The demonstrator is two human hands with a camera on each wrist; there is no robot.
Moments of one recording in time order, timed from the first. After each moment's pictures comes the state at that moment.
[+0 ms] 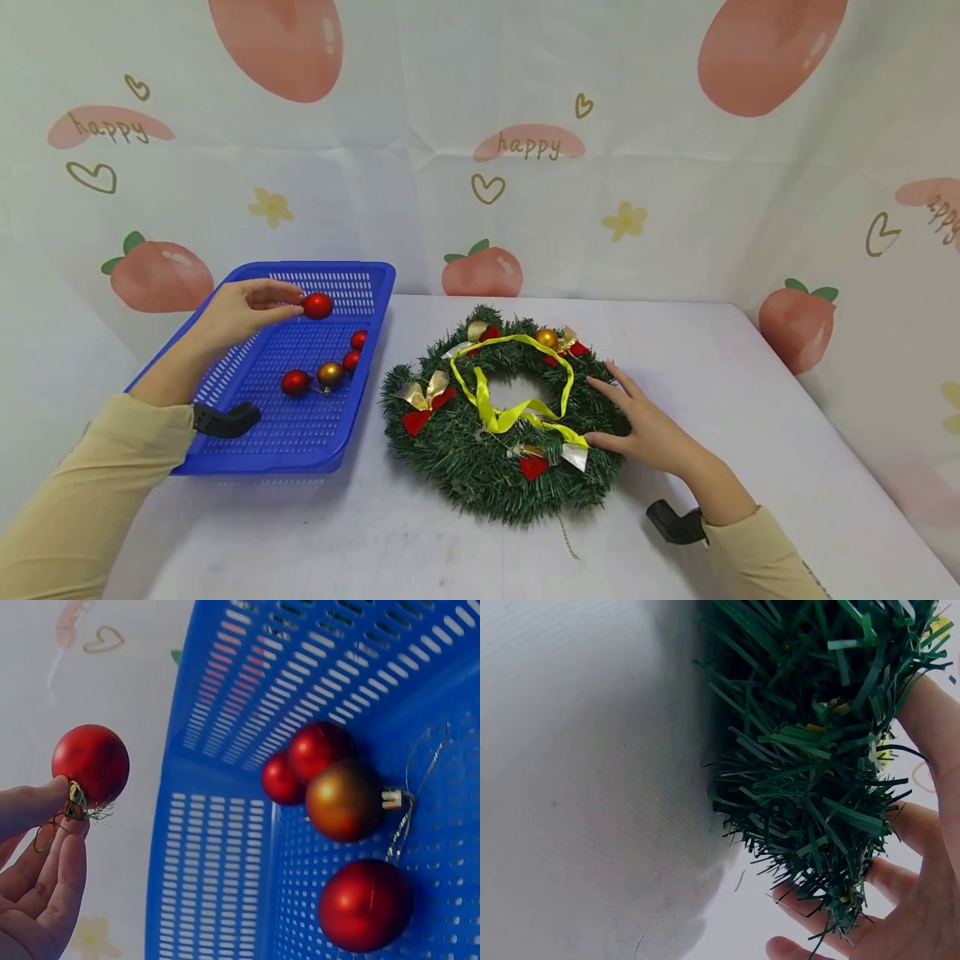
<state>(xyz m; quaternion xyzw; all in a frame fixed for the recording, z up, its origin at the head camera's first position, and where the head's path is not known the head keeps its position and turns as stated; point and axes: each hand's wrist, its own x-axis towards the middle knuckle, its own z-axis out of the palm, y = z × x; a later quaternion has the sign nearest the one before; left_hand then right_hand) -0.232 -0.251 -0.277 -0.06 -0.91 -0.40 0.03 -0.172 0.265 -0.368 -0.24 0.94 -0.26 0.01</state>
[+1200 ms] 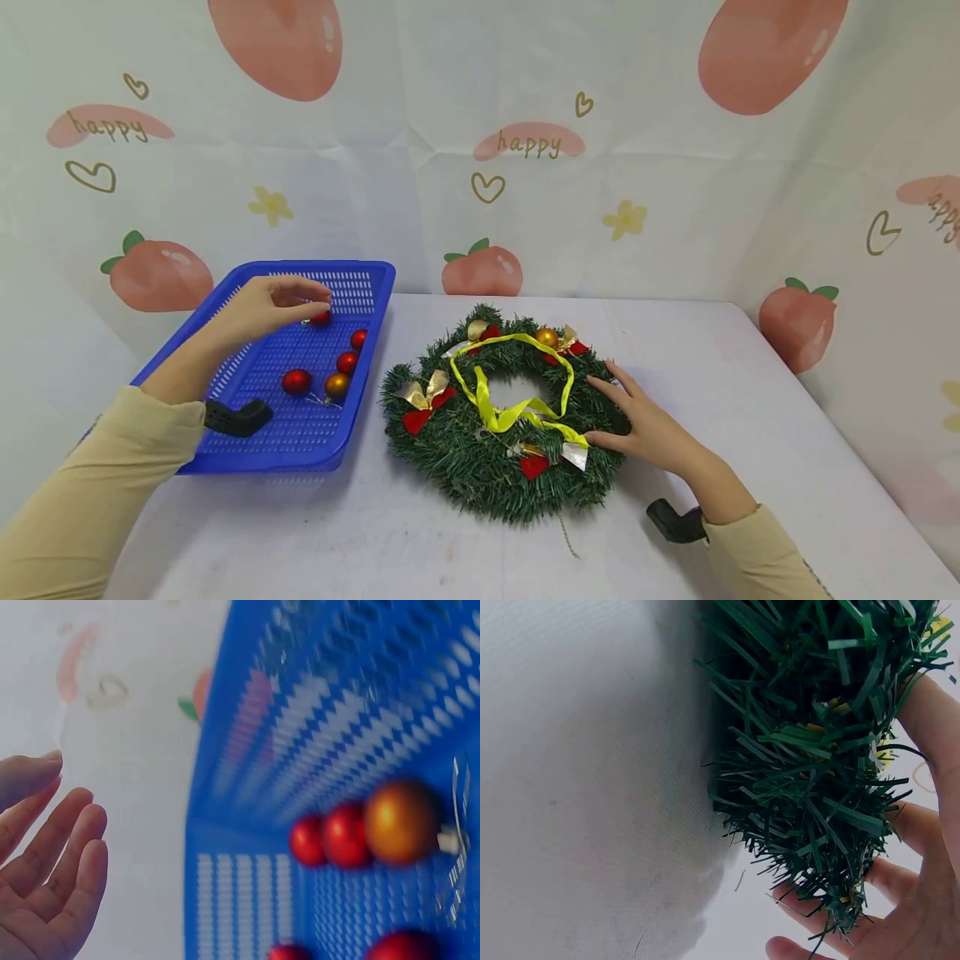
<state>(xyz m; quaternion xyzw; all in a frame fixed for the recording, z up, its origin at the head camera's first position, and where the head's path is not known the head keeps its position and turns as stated) -0.232 -0.224 -0.266 -0.13 -0.91 -0.39 0.00 -0.174 0.265 -0.369 -0.24 0.94 -0.26 0.01</state>
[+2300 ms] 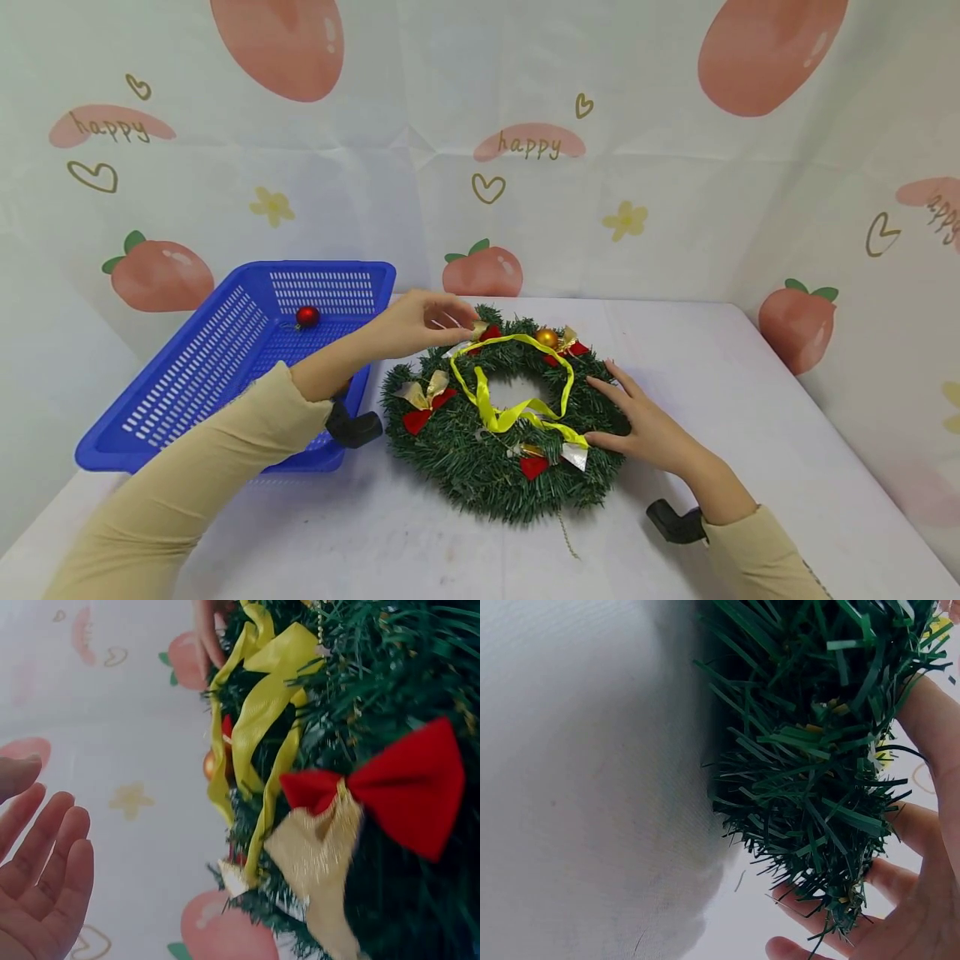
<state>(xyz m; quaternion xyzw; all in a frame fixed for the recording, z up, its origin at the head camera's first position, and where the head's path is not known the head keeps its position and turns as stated) -0.231 -0.070 -0.267 -0.33 -0.85 -0.41 -0.05 -0.174 0.266 -0.369 -0.24 0.94 -0.26 0.01</state>
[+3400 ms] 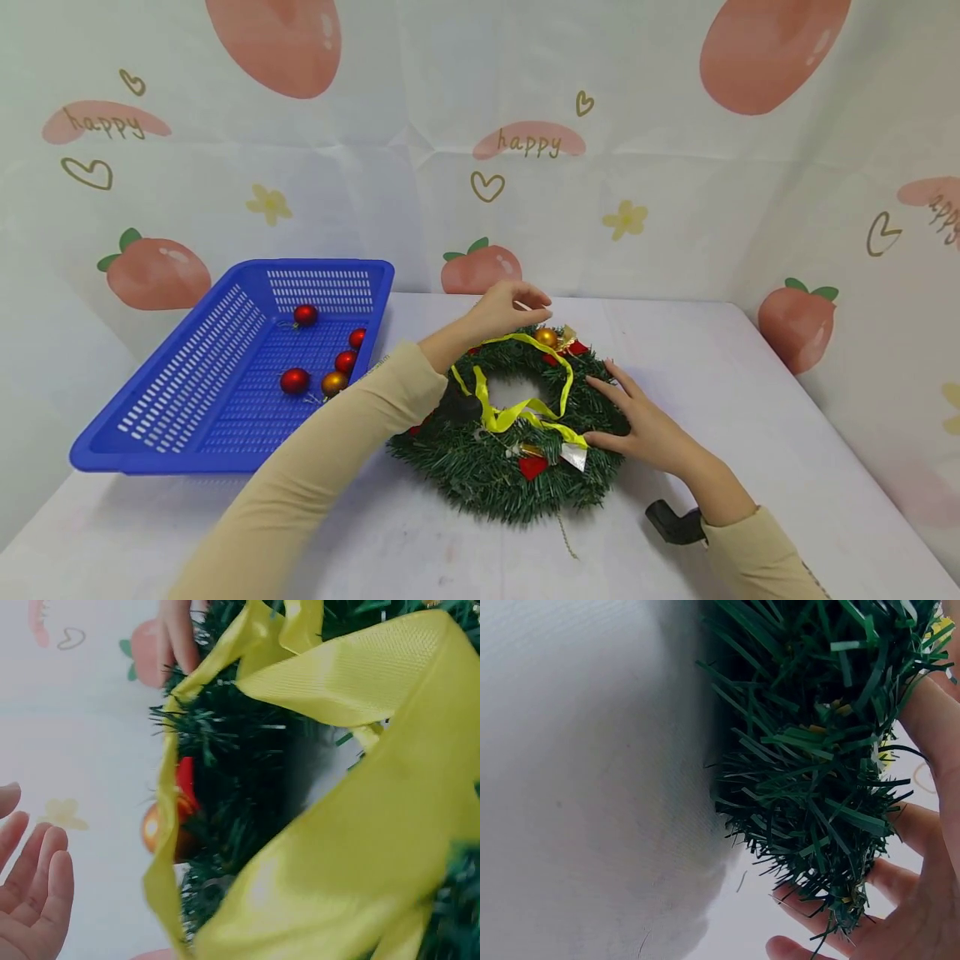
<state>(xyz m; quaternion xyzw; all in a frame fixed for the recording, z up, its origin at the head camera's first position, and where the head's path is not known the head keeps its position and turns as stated) -0.280 0.028 -0.296 -0.25 -0.86 -0.45 -0.08 -0.174 0.265 -0.369 -0.24 0.94 -0.26 0.01</state>
